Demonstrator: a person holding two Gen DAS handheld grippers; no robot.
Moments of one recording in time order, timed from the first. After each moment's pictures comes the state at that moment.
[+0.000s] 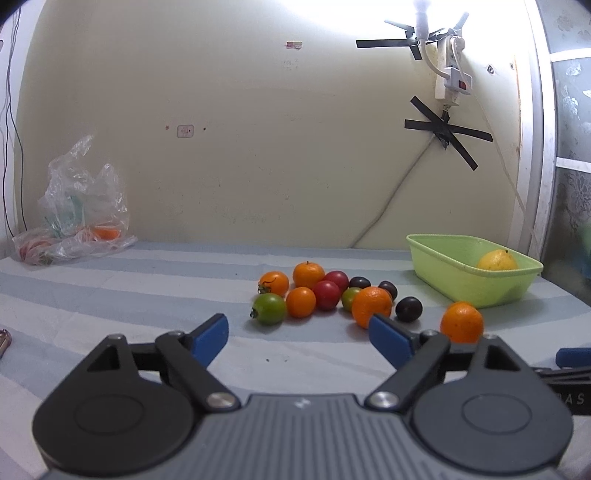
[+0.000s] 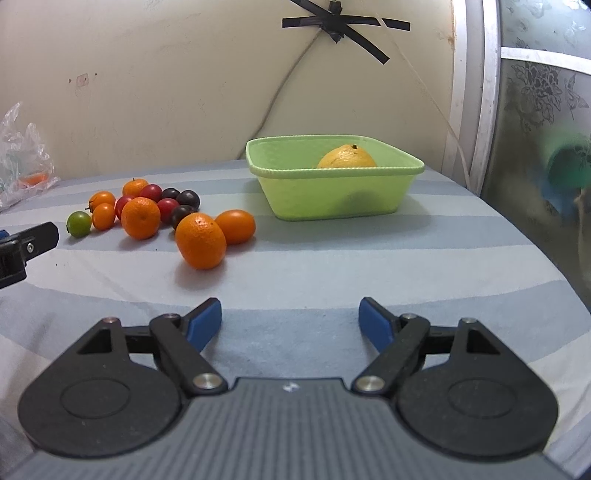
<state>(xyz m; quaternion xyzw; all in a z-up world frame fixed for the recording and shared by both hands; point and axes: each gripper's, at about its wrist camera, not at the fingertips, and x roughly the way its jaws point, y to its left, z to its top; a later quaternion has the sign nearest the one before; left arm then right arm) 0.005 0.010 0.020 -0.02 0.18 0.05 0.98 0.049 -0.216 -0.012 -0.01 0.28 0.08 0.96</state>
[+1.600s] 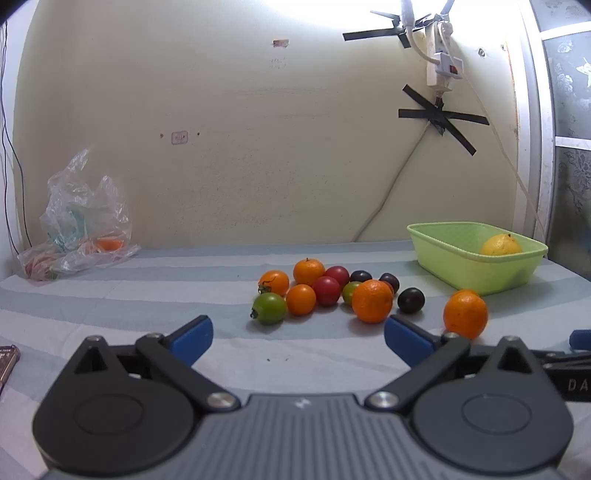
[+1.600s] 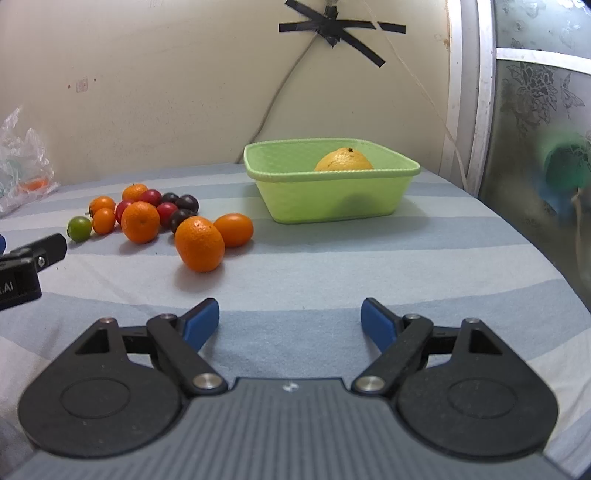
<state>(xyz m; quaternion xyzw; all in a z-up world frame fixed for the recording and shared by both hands) 0.007 0.001 0.020 0.01 0.19 0.05 0.98 0.048 -0.221 -0.011 0.00 0.27 0.08 0.96</state>
